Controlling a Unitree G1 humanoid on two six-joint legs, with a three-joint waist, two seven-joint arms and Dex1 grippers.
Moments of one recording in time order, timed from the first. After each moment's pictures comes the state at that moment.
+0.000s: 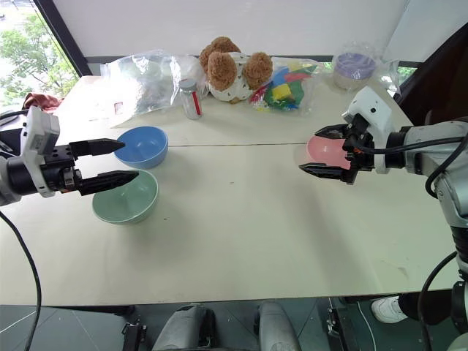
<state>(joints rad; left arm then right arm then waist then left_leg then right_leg) -0.32 1.02 0.35 -0.27 -0.78 0.72 -1.02 -0.62 -1.09 -0.05 -0.19 0.47 0.71 1.06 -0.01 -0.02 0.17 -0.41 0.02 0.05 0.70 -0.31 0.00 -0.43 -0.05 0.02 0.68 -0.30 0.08</state>
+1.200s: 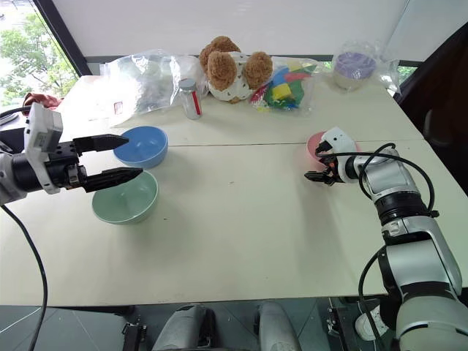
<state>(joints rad) -0.33 1.00 0.34 -0.28 -0.77 0.70 -1.00 -0.89 -0.74 0.23 0.74 0.02 0.40 0.93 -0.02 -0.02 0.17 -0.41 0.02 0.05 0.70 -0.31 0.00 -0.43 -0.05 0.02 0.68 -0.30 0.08</state>
